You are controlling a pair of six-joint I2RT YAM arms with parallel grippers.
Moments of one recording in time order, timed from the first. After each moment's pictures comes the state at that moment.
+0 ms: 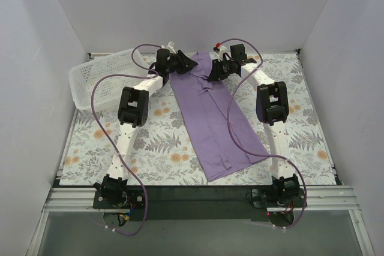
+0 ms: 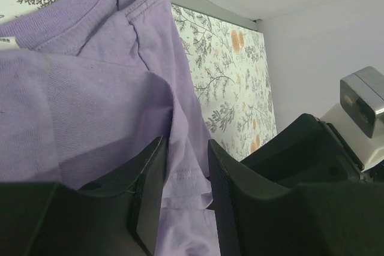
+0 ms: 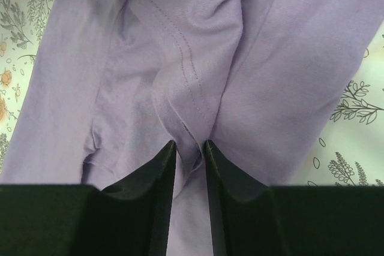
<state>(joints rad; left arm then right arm) -0.28 2.73 2.19 0.27 0.54 -0.94 0.26 2.56 2.17 -0.40 -0.71 -0.05</state>
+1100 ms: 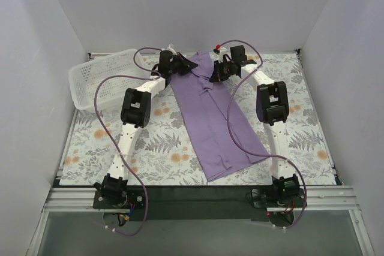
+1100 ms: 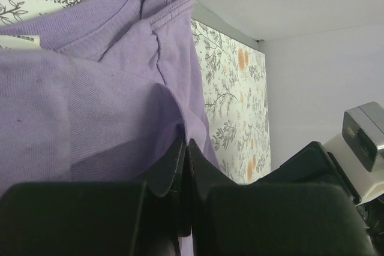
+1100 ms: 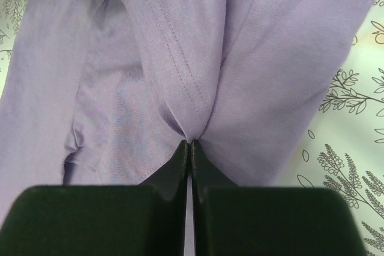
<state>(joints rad) -0.30 2.79 2.26 0.26 0.46 -1.03 0.26 2.56 2.14 -0.39 -0.67 -0.08</state>
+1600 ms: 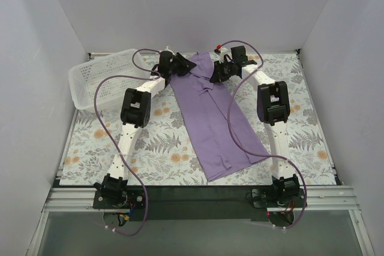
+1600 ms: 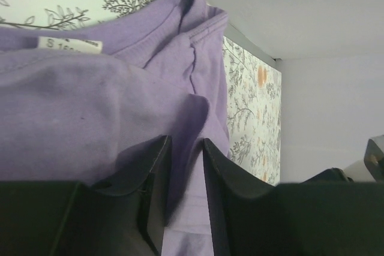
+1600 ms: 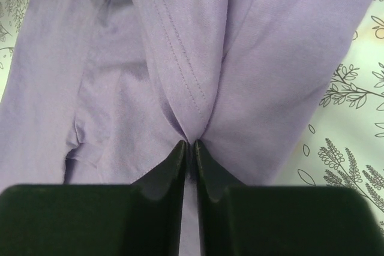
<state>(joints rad) -0.30 2.79 2.26 0.22 0.38 -1.05 0.26 2.54 2.11 -0.37 -0.67 -0.08</state>
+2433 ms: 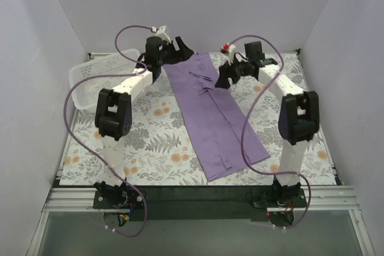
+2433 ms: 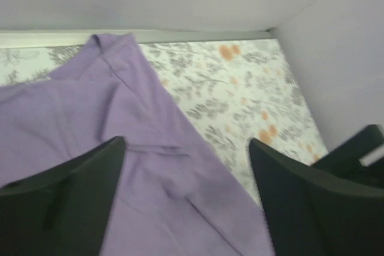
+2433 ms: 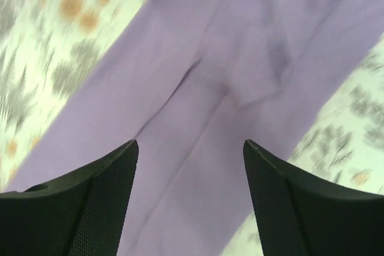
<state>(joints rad) -0.31 2.24 1.82 0.19 0.32 -0.59 0.25 2.04 1.72 -0.47 -0.74 -0.32</state>
